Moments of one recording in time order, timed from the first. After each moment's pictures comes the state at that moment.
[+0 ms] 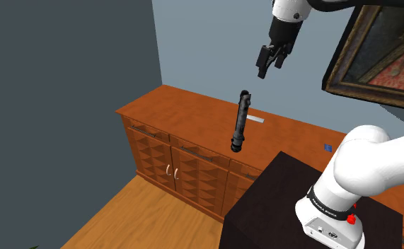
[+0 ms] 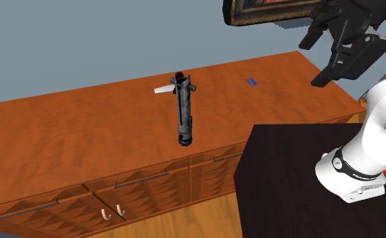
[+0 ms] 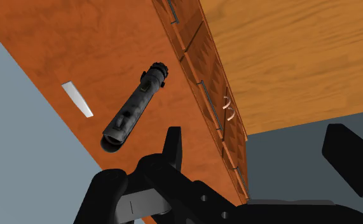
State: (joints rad) arm 0.01 -0.82 0.06 -2.29 -0.12 1.61 0.13
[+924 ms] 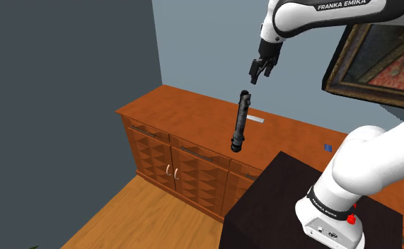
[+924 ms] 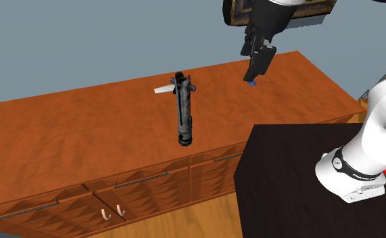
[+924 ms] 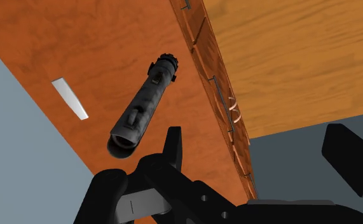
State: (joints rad) arm -0.04 -0.58 -0.16 -2.33 -0.18 1.90 -0.06
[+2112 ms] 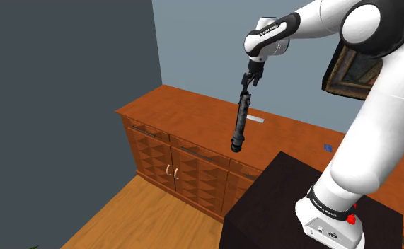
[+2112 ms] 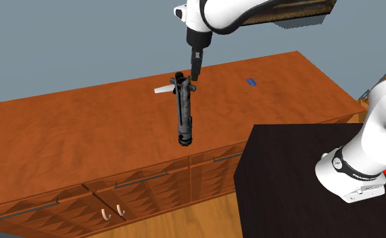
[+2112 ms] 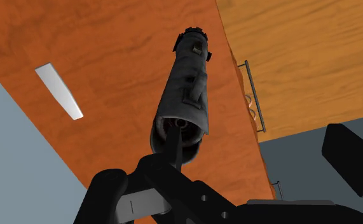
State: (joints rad) arm -0.08 0.07 -0.43 -2.02 0.05 2.18 -0.47
